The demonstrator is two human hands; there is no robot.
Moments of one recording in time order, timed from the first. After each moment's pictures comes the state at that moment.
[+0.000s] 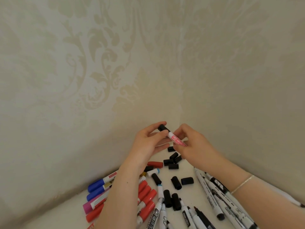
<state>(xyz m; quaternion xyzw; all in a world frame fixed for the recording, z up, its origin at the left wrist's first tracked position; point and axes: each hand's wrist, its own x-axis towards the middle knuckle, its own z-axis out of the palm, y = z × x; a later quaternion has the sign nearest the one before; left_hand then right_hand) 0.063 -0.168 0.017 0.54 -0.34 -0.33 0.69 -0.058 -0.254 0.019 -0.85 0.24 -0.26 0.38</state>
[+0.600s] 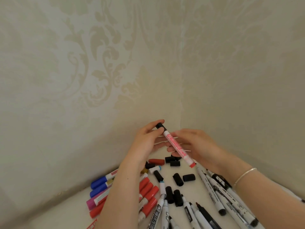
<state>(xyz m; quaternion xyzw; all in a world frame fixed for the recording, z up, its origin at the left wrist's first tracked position) 0.068 -0.164 0.016 0.59 -0.33 -0.32 0.67 -0.063 -0.252 0.023 -0.65 0.24 -0.21 0.69</state>
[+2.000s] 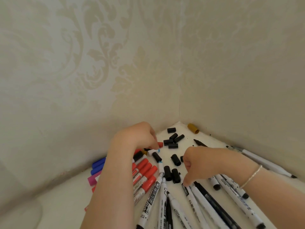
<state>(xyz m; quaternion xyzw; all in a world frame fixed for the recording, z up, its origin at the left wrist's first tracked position) 0.076 -0.147 0.029 0.86 -0.46 -0.21 0.13 -0.089 -0.219 0.014 -0.93 0.27 0.21 0.15</state>
